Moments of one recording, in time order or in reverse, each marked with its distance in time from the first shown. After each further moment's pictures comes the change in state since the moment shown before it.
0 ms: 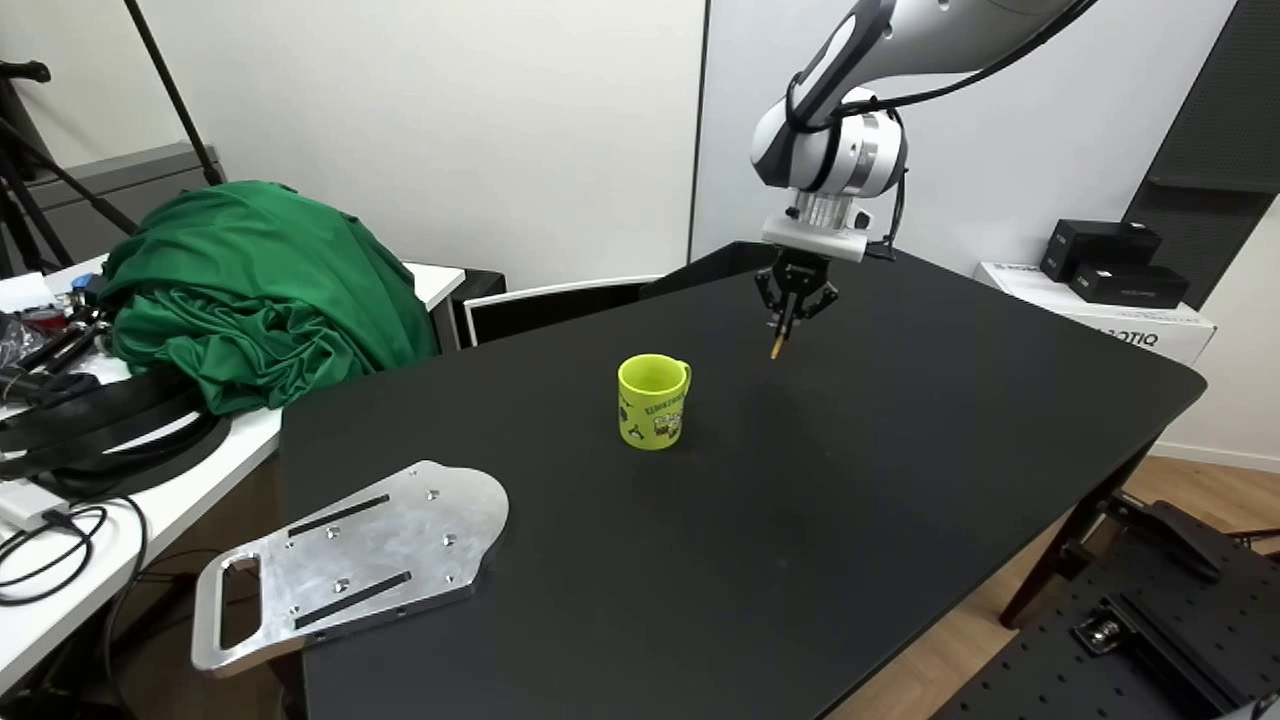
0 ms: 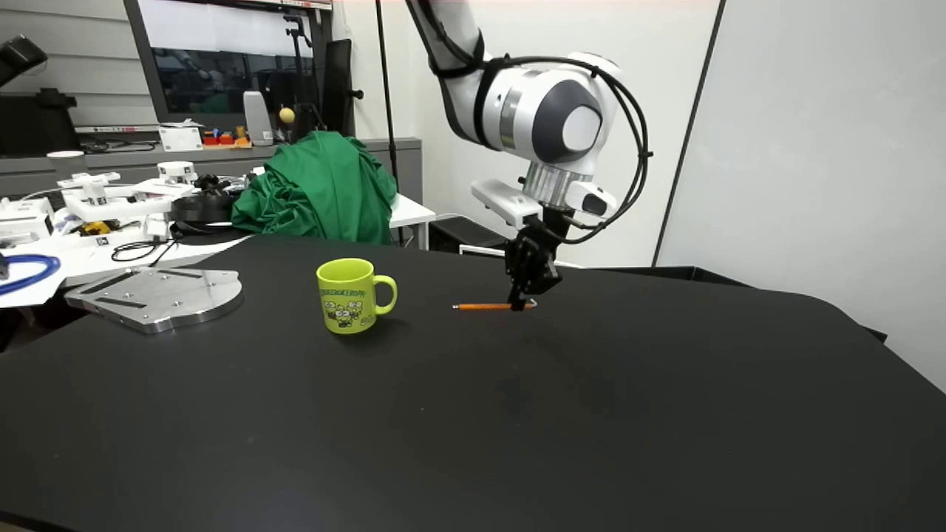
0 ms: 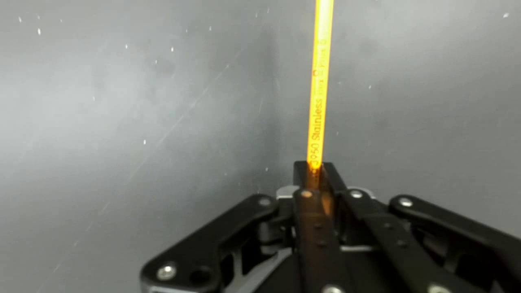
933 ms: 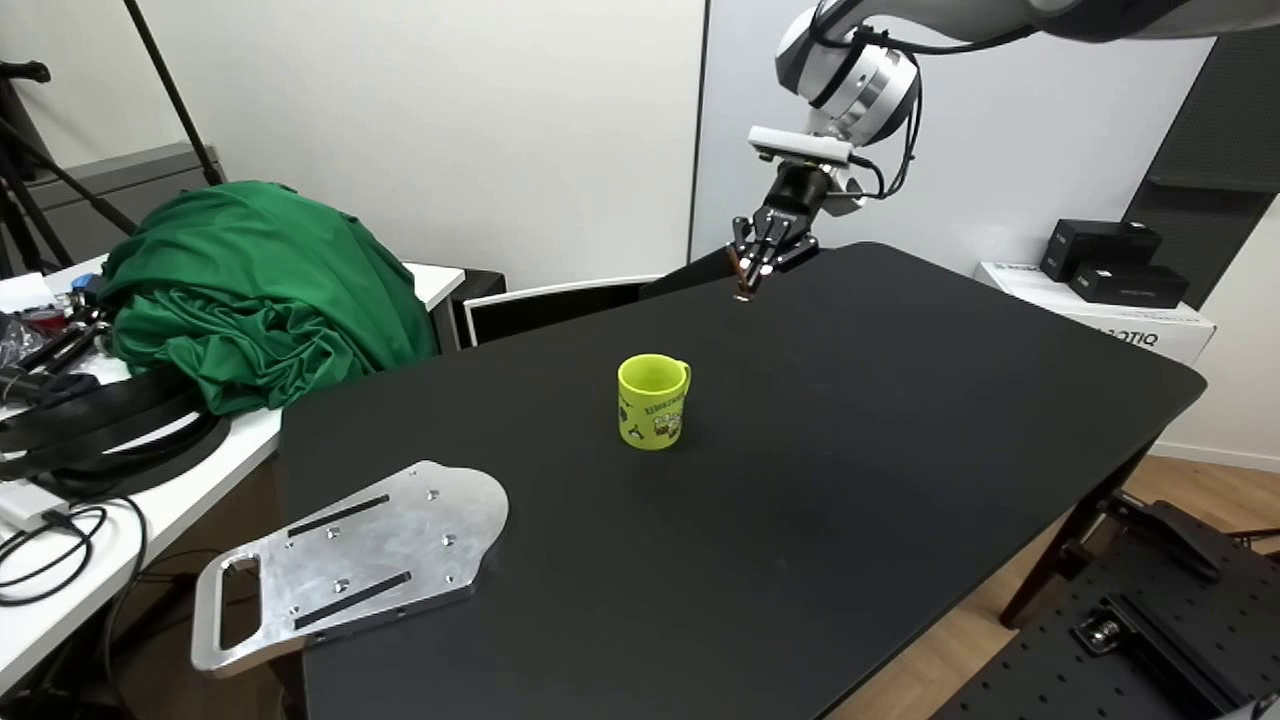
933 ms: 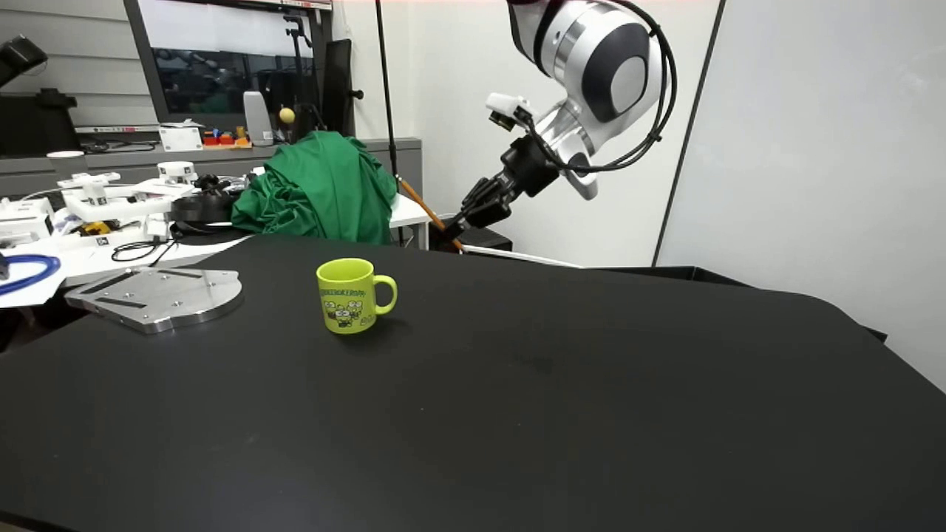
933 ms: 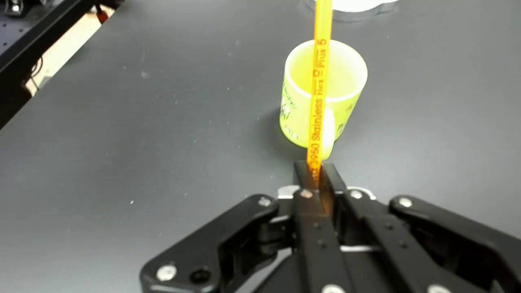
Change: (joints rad) arm -0.094 0.101 0.025 0.368 0.335 -0.787 0.258
